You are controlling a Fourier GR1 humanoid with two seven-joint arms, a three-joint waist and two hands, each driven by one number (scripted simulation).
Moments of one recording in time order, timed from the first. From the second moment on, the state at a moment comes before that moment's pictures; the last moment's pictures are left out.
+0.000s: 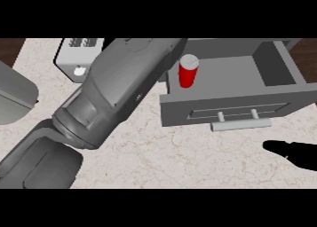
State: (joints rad) left arm -1.61 0.00 -0.30 -0.33 0.59 0.65 0.02; right arm -0.19 -0.31 -0.13 -2.13 0.27 0.13 0.25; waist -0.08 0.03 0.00
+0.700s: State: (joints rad) left arm -1.65 0.00 -0.31 -0.29 0.60 0.64 0.00; right arm -0.36 -0.31 0.10 -1.70 0.73 -0.01 0.10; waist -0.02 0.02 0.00
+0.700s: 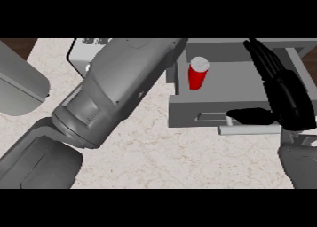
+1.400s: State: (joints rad) left arm -1.59 0.09 -0.28 -0.35 0.57 0.59 0.04; right arm -0.63 -0.20 0.11 -1.06 0.97 -0.32 -0.04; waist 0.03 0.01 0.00
